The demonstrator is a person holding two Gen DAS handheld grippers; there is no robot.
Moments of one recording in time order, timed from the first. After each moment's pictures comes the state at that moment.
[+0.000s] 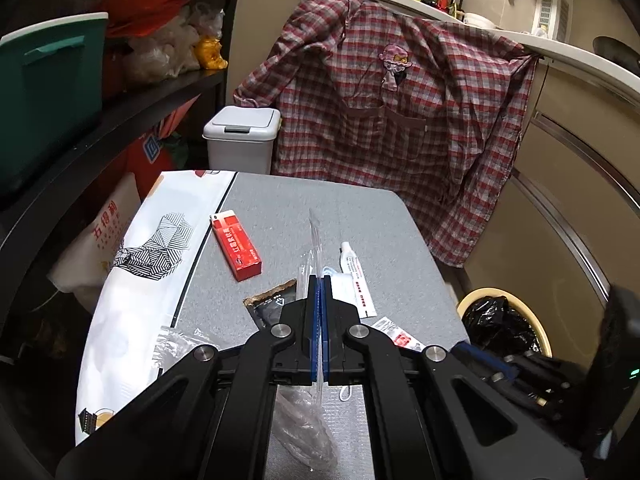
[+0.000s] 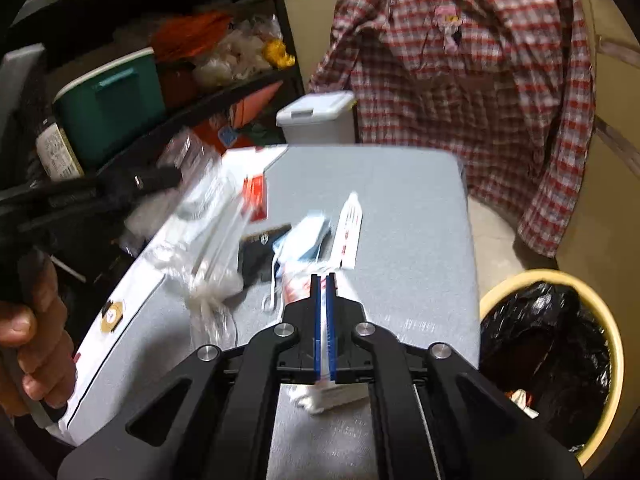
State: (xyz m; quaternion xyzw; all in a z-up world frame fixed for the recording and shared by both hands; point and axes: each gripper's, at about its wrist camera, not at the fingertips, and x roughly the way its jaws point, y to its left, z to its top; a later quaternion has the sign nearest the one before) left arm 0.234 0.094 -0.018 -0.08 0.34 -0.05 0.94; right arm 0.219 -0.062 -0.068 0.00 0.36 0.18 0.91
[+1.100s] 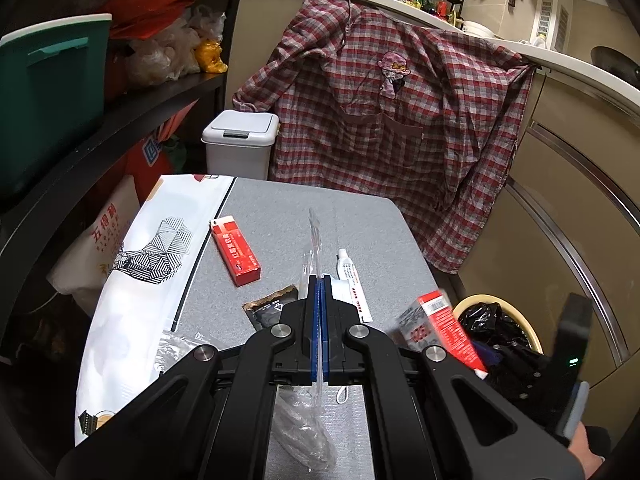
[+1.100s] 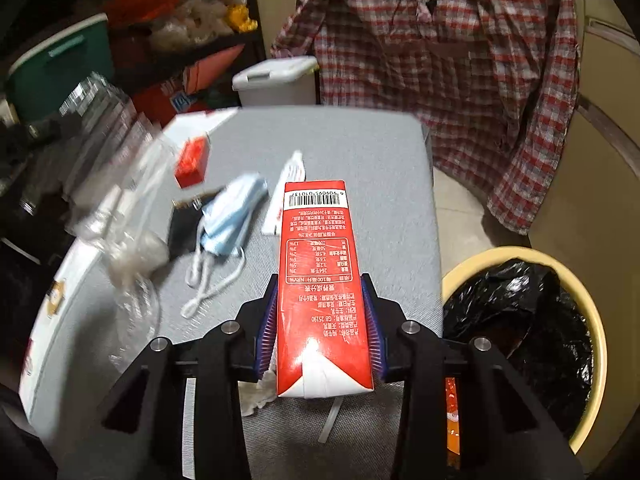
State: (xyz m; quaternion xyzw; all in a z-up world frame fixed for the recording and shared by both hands) left arm 0.234 0.101 -0.012 -0.09 0.33 -0.05 0.94; right arm 0.238 -0.088 -0.082 -0.02 0.38 0.12 0.92
